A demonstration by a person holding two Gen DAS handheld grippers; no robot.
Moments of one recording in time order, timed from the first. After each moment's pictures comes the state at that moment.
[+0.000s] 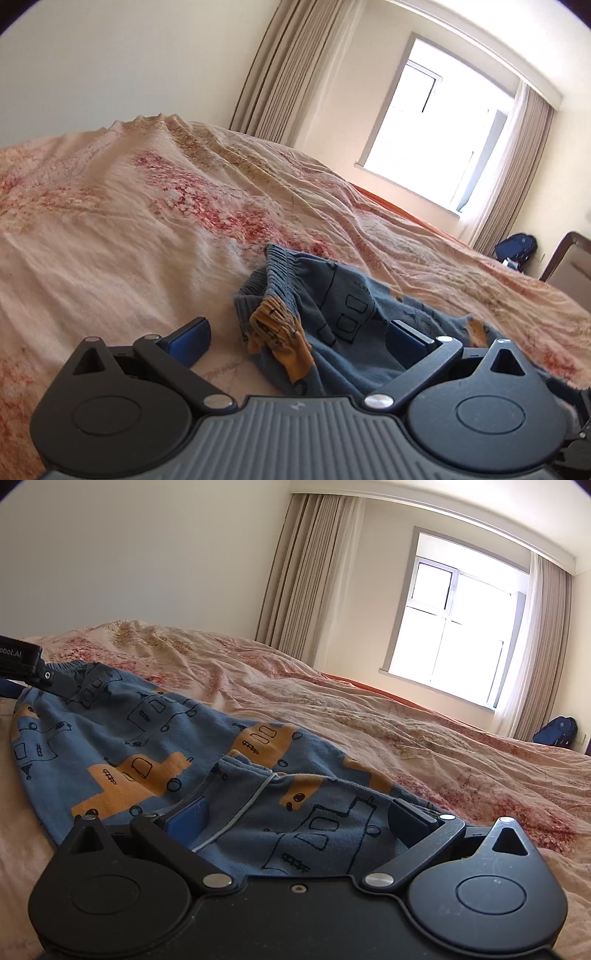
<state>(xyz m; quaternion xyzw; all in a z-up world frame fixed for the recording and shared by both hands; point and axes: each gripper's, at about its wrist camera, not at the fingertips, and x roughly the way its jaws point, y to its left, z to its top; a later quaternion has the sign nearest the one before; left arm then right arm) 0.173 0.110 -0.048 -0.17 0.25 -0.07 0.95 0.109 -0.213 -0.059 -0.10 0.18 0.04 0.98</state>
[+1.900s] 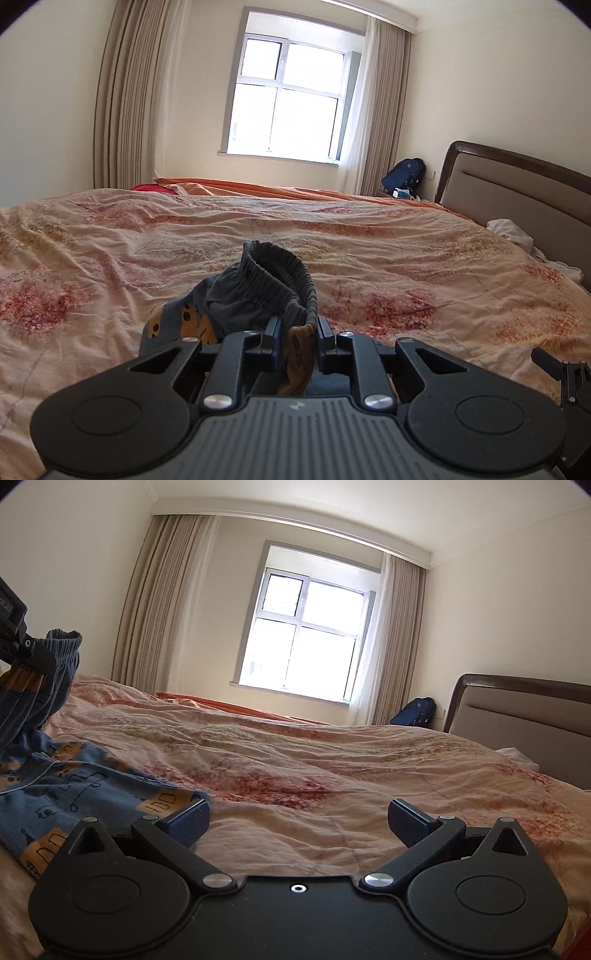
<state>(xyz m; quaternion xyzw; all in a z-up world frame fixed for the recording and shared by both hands) 0.107 -0.151 0.042 0.01 0.25 -0.25 0.93 -0.017 -0.350 -0.029 -0.05 0.13 -0.22 0.97</state>
